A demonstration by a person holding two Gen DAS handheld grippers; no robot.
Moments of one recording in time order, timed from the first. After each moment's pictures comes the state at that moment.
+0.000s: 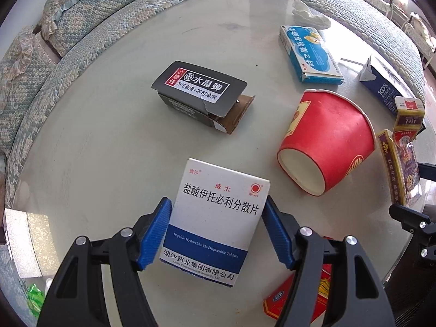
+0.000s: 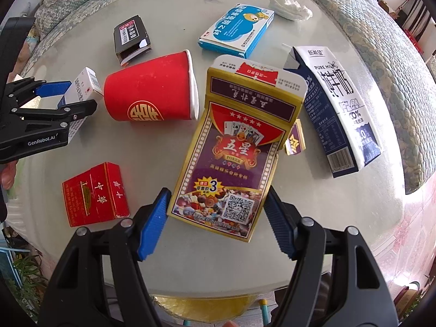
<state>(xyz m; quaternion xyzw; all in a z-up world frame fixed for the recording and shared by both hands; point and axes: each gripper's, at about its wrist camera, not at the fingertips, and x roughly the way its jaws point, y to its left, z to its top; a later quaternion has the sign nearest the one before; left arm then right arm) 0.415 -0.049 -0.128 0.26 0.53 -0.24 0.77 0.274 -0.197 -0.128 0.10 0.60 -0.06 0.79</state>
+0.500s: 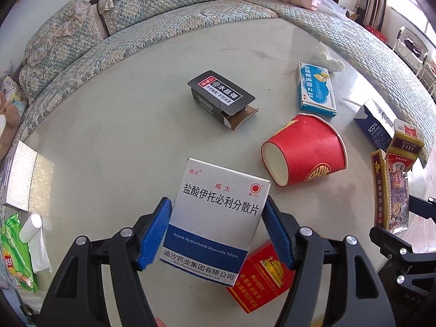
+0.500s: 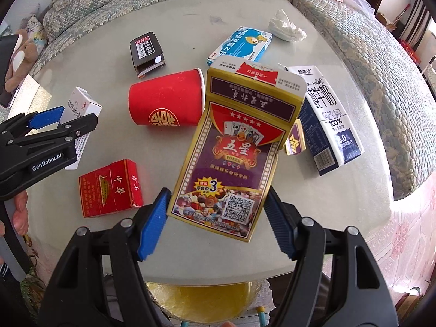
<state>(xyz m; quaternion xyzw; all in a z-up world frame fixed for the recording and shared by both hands) 0.350 -0.030 -0.088 0.16 0.51 -0.15 0.83 0.248 -0.183 -0.092 0.08 0.57 -0.05 0.82</state>
